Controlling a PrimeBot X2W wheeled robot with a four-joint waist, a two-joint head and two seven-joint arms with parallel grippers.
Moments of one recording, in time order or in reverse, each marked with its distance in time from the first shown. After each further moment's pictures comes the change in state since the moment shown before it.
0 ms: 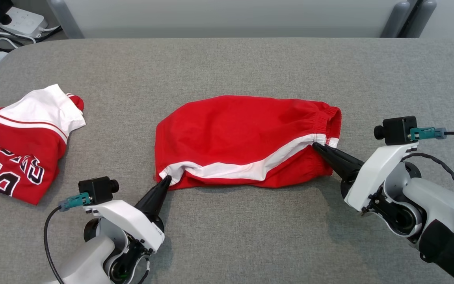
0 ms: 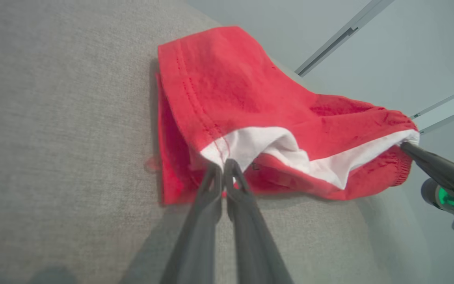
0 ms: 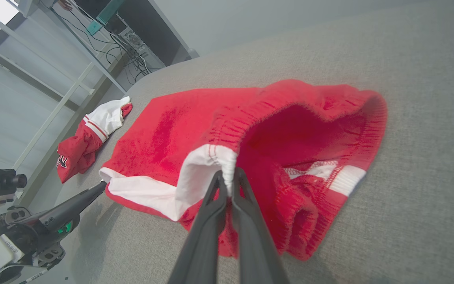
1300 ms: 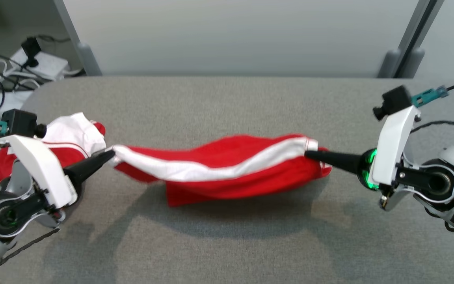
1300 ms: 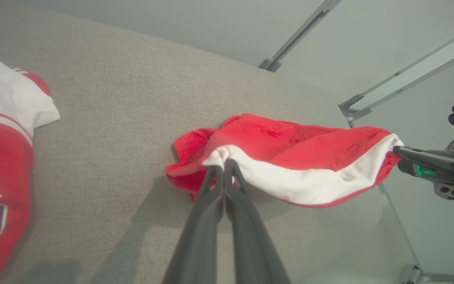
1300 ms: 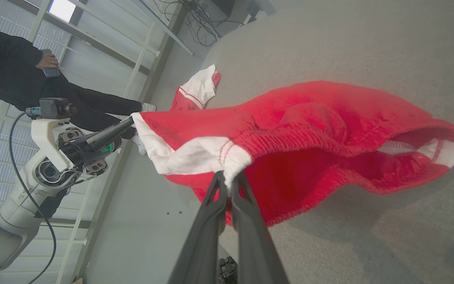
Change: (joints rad) left arm -0.238 0.439 -0.078 -0.310 -0.317 0.000 0.506; right arm -0.082 -0.105 -0.092 -0.170 0.372 0.000 0.481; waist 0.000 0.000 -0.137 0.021
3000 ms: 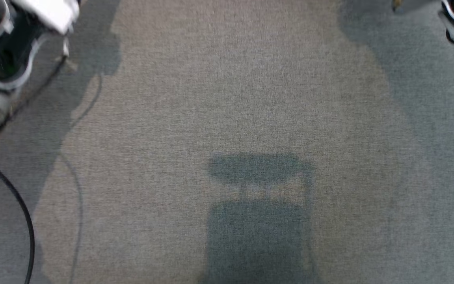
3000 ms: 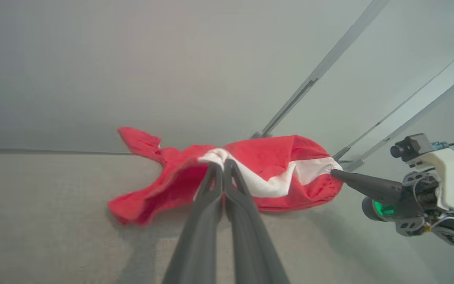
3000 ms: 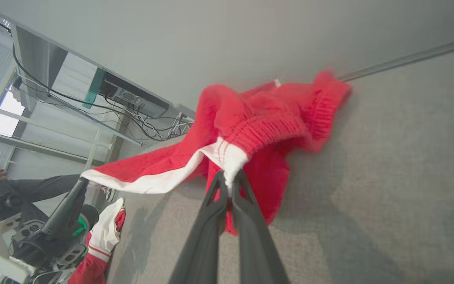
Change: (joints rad) left arm -0.522 -0.210 0.140 0.109 0.234 0.000 -0.287; right arm -0.595 0.231 -0.064 0.439 -0.064 0.000 -0.169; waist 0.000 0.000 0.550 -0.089
